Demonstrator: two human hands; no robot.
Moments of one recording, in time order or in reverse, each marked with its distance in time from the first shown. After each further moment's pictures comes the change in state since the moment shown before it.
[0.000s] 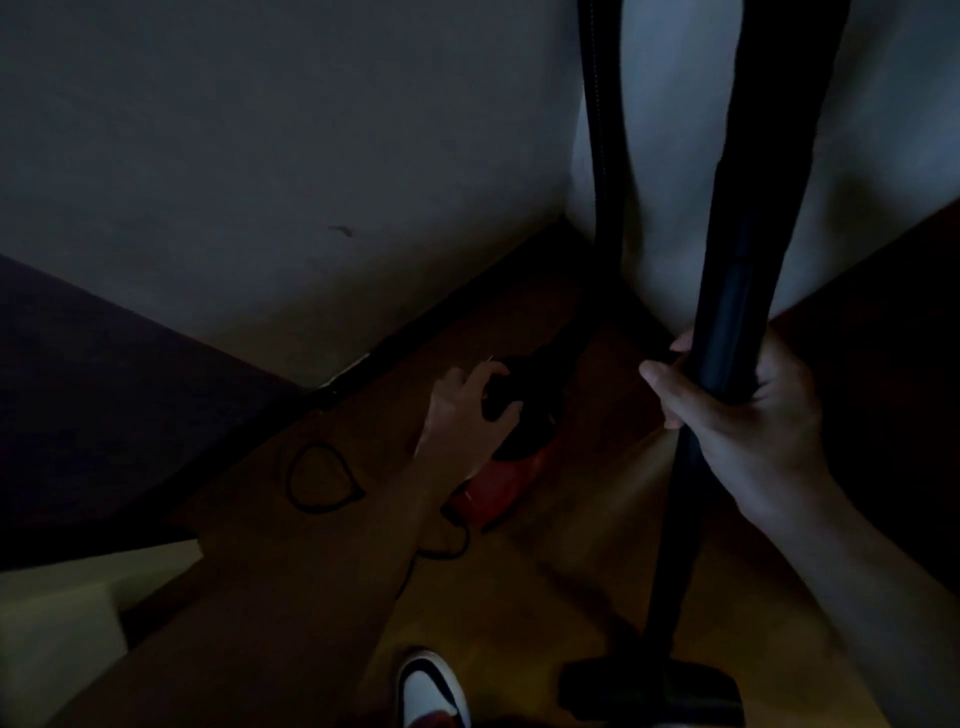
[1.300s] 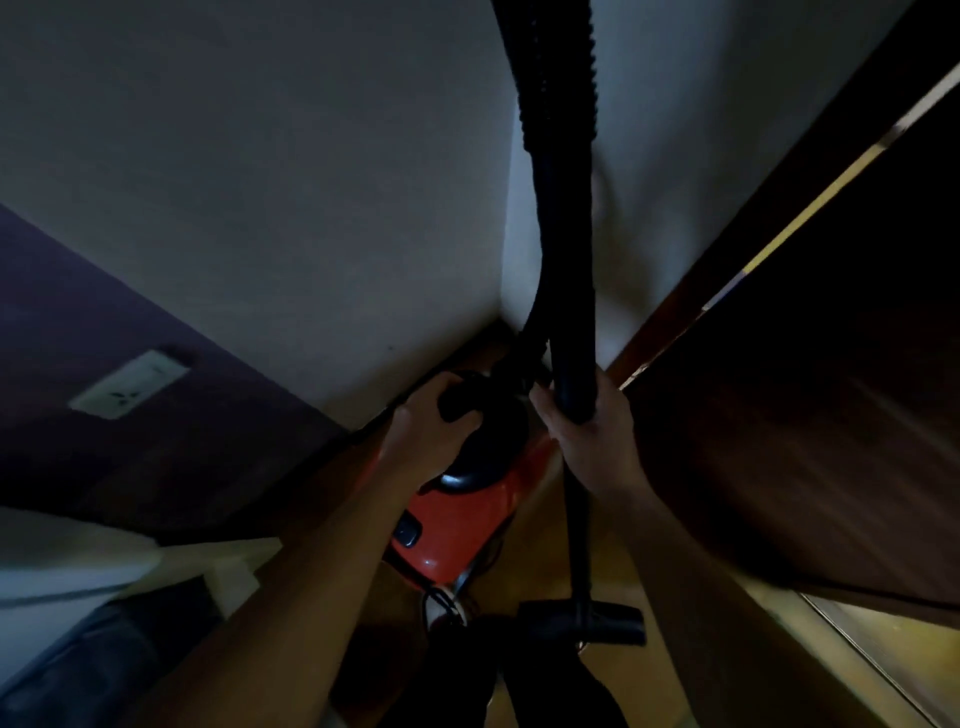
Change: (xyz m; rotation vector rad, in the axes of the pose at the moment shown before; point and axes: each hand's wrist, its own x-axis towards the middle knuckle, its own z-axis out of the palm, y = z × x) left_hand -0.200 0.280 -0.353 -0.313 -0.089 -0.091; right_hand -0.089 -0.387 0.016 -0.148 0.038 0.016
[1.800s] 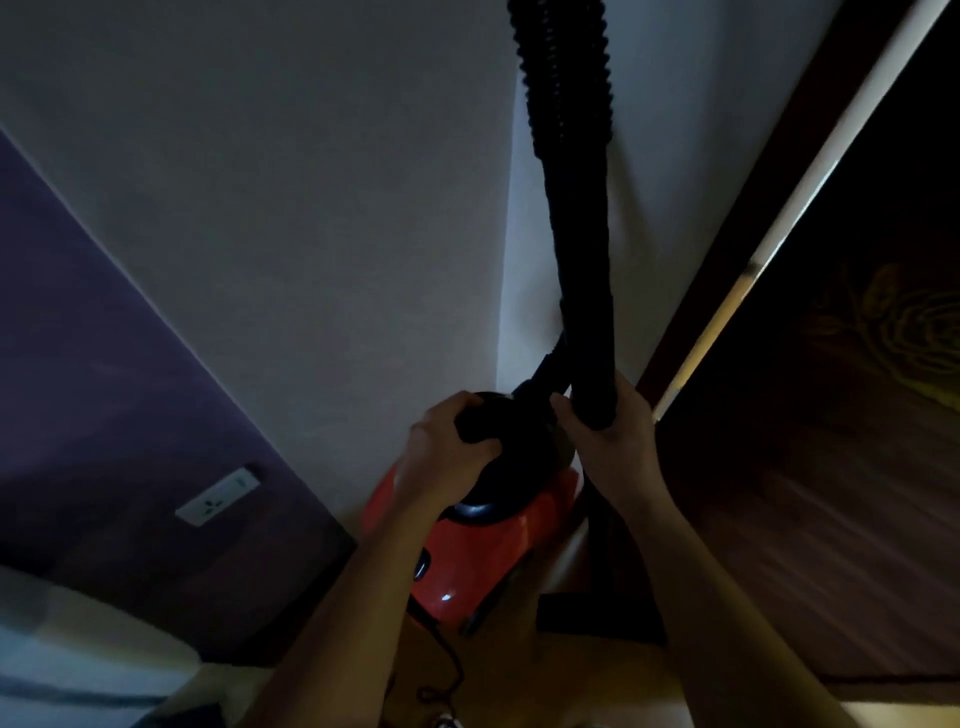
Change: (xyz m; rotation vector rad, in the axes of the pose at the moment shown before) left_hand -0.104 0.155 -0.109 0.002 0.100 0.269; right_hand -0.017 -0.196 -0.029 -0.076 0.210 -0.299
